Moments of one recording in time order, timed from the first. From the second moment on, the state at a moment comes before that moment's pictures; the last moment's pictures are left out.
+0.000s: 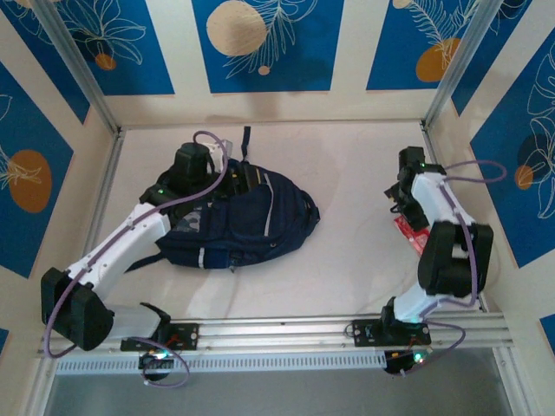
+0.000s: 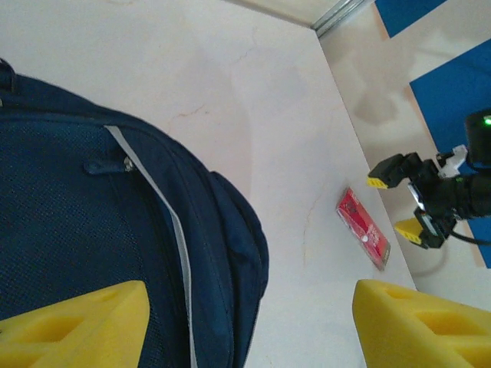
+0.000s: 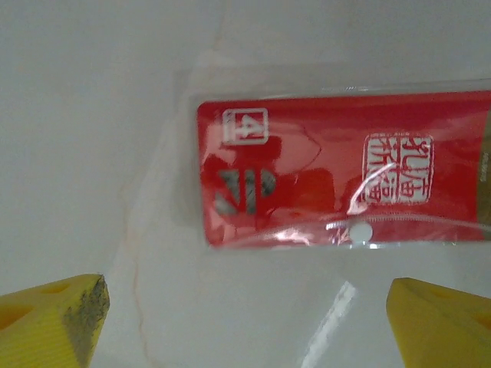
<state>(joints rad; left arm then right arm) -0.50 1.31 1.13 -0.36 0.34 -0.60 -0.16 1.65 1.20 -0.95 0.25 0.97</state>
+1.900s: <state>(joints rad) -0.51 1.35 1.13 -0.34 0.36 -0.57 0.19 1.54 0.88 -0.60 -0.37 1.15</state>
